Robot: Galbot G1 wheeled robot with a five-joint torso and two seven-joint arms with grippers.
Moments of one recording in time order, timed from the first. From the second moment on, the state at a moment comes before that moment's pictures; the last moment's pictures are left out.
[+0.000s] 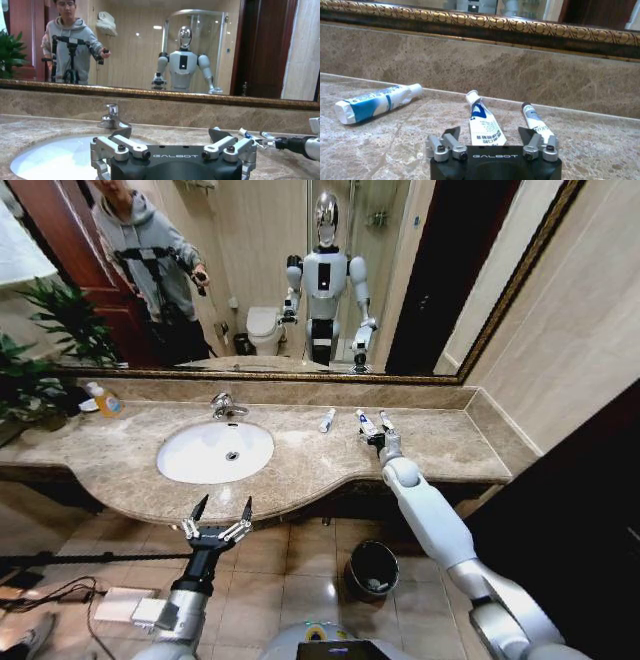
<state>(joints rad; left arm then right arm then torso) 1.93 -1.44 -0.60 -2.42 -0.21 -0.08 0.08 -0.62 1.21 0.18 1.28 0.37 -0.24 0.16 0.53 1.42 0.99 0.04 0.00</state>
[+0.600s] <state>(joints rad) 1.93 -1.44 -0.60 -2.42 -0.21 -0.08 0.08 -0.65 1.21 0.20 1.28 0.37 -0.22 0.16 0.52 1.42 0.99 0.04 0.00</state>
